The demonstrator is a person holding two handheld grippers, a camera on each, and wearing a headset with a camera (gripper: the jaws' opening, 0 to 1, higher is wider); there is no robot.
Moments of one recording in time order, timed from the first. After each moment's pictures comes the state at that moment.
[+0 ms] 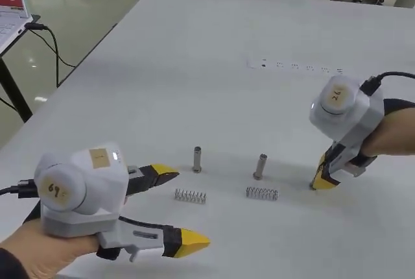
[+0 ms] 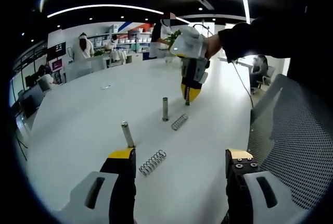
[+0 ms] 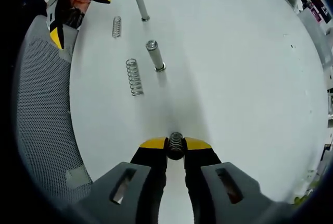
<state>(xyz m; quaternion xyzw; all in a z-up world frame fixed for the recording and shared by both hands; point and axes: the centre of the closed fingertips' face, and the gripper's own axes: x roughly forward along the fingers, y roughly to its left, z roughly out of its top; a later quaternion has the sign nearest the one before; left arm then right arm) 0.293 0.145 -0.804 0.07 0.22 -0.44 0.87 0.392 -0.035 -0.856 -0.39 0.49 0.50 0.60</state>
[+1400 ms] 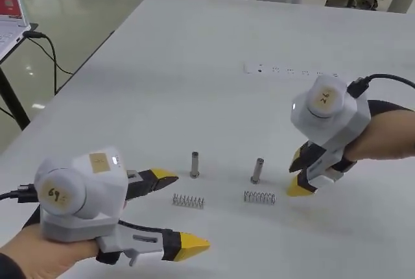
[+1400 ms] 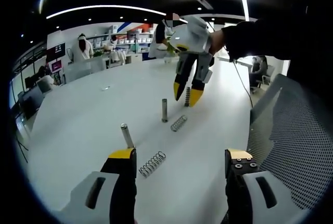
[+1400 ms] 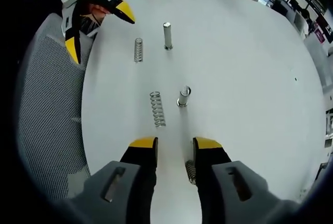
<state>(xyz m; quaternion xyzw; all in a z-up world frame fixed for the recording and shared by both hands) 0.294 0.143 -0.802 0.08 0.22 -0.44 0.87 0.375 0.016 -0.836 -0.39 0.42 0.56 0.60</state>
